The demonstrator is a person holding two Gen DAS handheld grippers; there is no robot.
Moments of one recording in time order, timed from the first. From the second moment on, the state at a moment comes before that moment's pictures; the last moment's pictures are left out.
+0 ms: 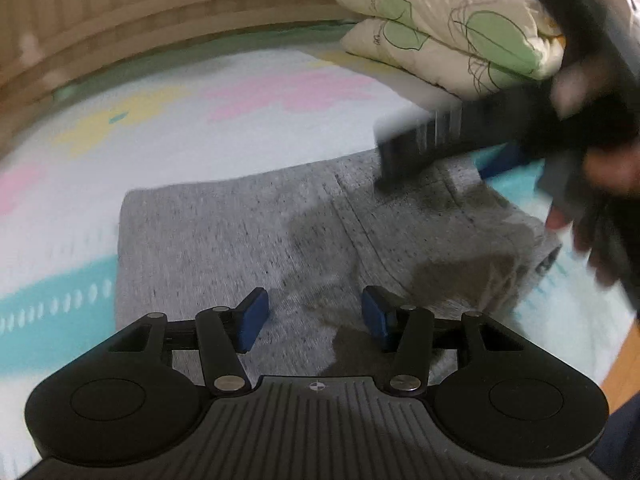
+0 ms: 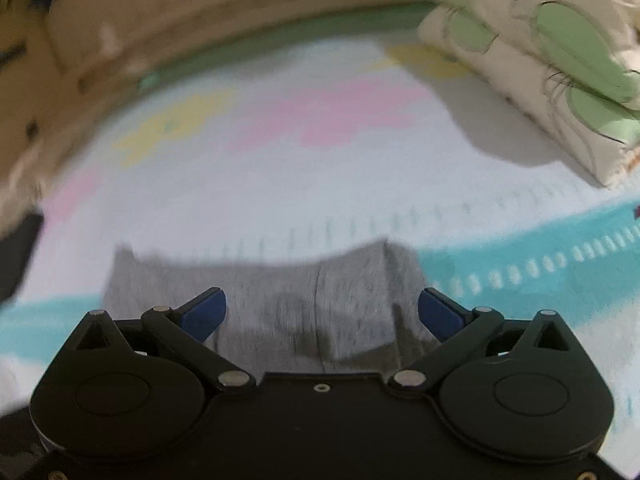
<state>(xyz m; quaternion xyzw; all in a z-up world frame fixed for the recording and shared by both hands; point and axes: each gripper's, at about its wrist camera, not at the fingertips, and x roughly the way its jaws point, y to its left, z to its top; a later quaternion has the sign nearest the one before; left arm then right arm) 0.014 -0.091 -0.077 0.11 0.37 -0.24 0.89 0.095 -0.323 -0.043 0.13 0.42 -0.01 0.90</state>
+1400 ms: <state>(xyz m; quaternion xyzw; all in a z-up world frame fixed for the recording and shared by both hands) 0.075 0.039 -0.085 -0.03 0.48 -0.17 0.86 0.060 -0.386 -0.073 0.23 0.43 0.09 0.87</state>
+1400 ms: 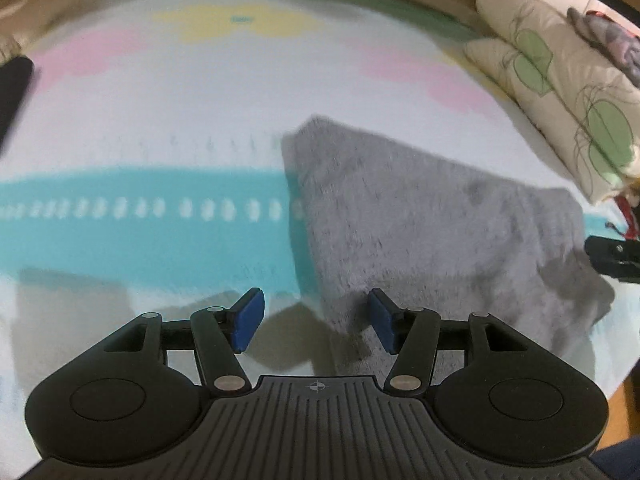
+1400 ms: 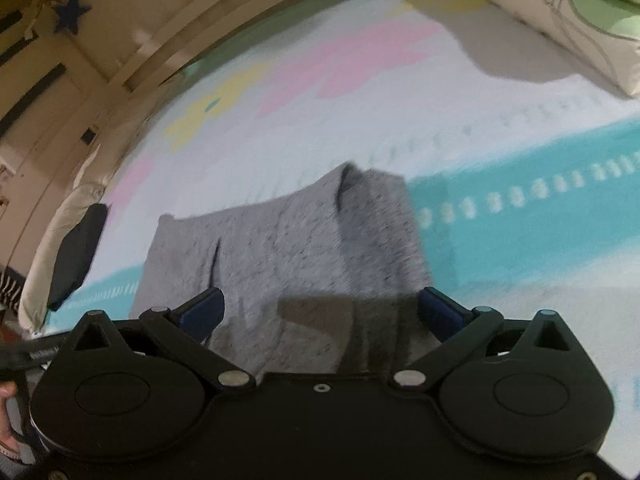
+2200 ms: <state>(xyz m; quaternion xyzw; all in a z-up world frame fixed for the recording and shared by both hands) 0.112 -0.002 -0.106 -0.07 0.47 -0.27 0.84 0.085 -0.390 -0.107 0.29 0.41 0.16 0.85</state>
